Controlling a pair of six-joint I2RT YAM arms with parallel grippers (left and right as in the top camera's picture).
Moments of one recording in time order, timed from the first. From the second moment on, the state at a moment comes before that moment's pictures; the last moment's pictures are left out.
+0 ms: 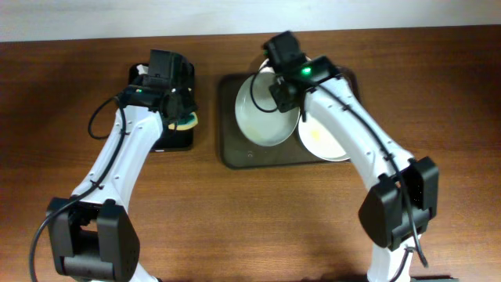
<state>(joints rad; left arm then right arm) -0.17 1.78 1.47 -0.76 -0.13 -0.58 0.48 2.01 1.88 -1.00 0.40 -0.02</state>
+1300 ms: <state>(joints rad) -0.14 1.78 1.47 -0.81 -0.12 -0.58 -0.06 2.01 1.93 -1.01 -0.26 0.10</state>
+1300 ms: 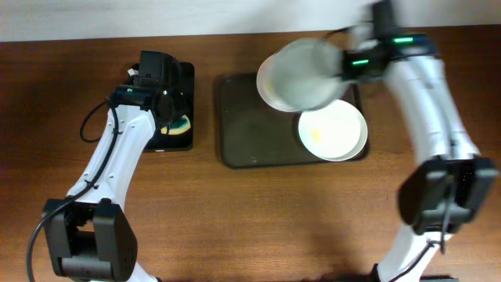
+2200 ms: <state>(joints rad) -0.14 1.78 1.47 -0.81 -0.11 -0.58 -0.53 2.08 1.57 -0.63 -0.10 0.36</state>
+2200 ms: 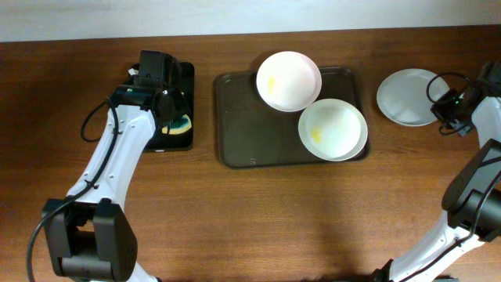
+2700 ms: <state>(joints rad) -0.14 1.78 1.47 -0.80 -0.10 -0.58 -0.39 2.08 1.69 -0.65 -0.36 0.24</state>
